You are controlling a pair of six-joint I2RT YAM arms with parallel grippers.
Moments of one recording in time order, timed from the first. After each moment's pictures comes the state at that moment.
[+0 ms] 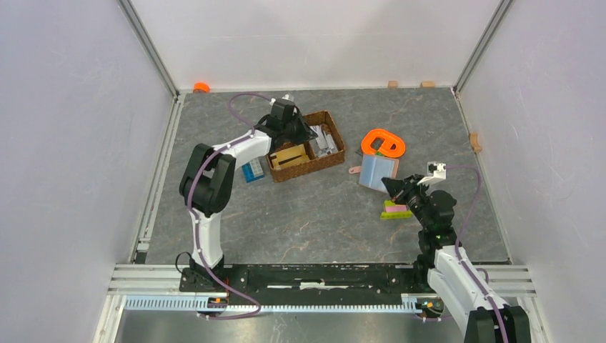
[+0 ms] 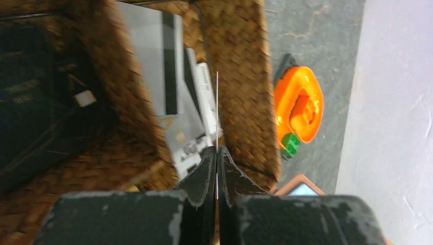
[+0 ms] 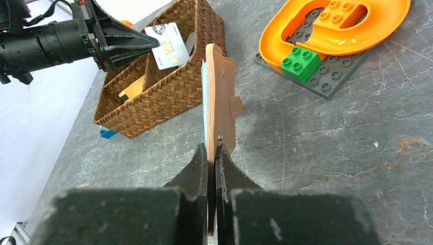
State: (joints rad) left arm -0.48 1.99 1.41 -0.01 0.18 -0.86; right arm 0.10 0.69 0.09 0.47 -0.28 0.60
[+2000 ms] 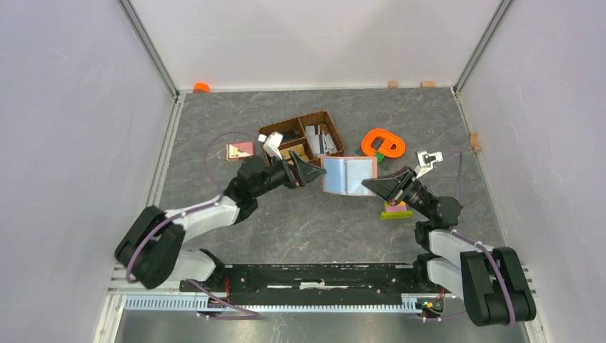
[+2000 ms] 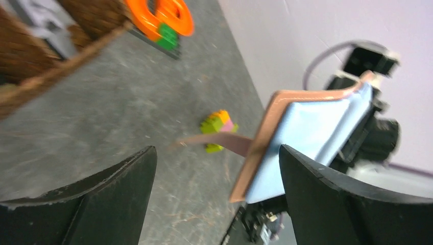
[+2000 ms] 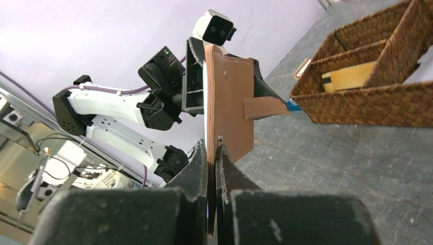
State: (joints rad) left arm -0.63 1.38 0.56 0.71 0.38 -0.90; right arm 0.10 1.11 0.09 1.46 -0.87 1.21
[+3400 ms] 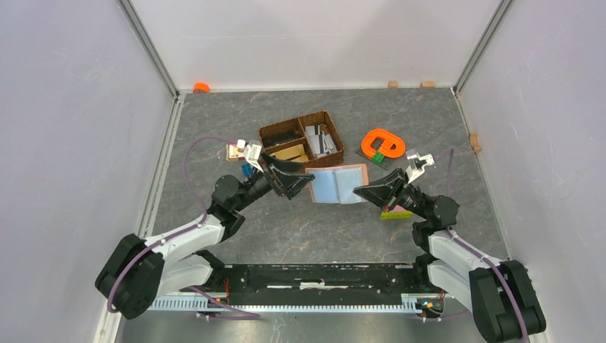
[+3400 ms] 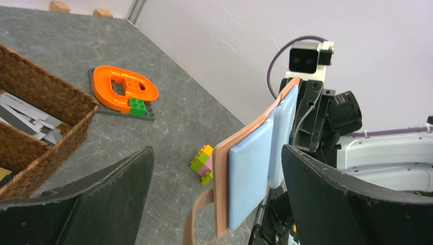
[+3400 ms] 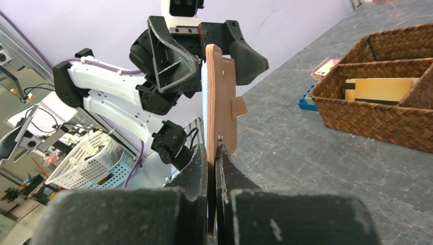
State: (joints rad) left arm -0.62 1.08 0.37 0.95 0.35 -0.70; right arm 0.22 0.97 0.13 1.33 -0.89 1.03
